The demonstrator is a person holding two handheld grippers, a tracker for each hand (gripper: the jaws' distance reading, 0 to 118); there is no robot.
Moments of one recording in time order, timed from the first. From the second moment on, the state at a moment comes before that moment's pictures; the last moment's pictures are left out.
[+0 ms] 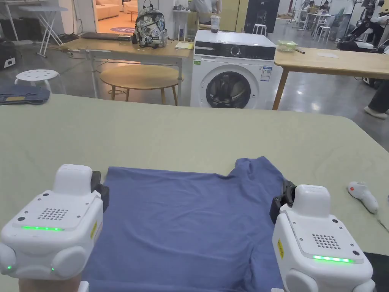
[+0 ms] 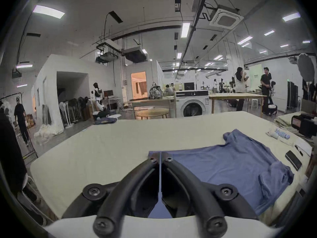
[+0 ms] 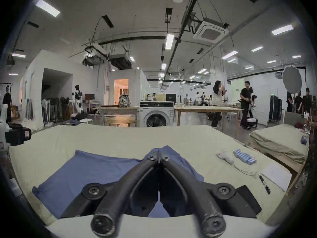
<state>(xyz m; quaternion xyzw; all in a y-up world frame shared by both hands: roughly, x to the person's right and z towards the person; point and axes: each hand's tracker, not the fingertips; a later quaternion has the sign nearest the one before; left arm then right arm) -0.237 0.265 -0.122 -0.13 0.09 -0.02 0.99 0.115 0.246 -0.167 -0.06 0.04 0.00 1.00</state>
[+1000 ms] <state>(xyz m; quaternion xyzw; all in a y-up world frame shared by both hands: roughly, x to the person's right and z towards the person) -0.334 0.141 -0.132 -0.54 0.09 0.08 0.83 0.116 0.196 -0.171 -0.18 0.05 0.03 0.98</state>
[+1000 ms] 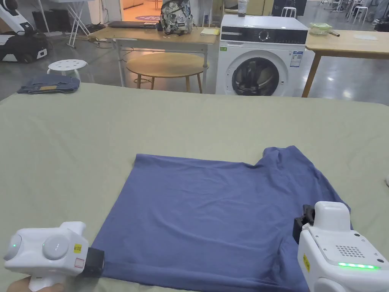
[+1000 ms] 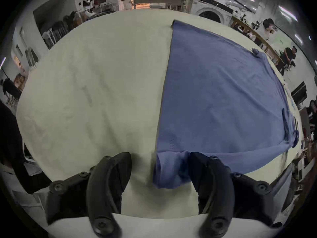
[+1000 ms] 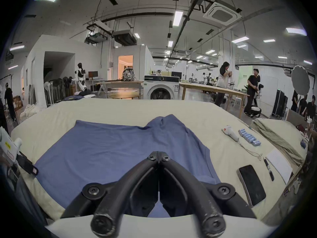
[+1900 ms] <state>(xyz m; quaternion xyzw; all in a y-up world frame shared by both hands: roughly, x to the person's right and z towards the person) -0.336 0.158 -0.122 -0.52 0.07 0.10 0.85 0.202 0.179 -0.170 -0.37 0.01 0.06 0.93</state>
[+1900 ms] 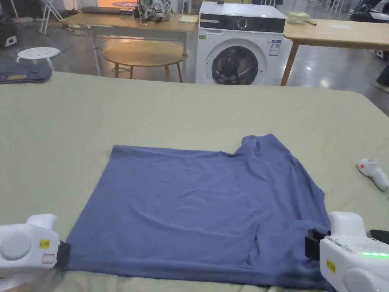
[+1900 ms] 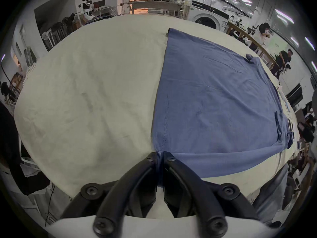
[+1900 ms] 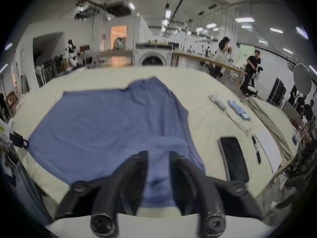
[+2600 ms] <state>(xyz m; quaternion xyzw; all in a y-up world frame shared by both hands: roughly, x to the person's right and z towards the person) -0.337 0.163 -0.118 -0.49 0.06 0.09 0.86 0.243 0.140 -0.171 -0.47 0.04 0.01 0.88</state>
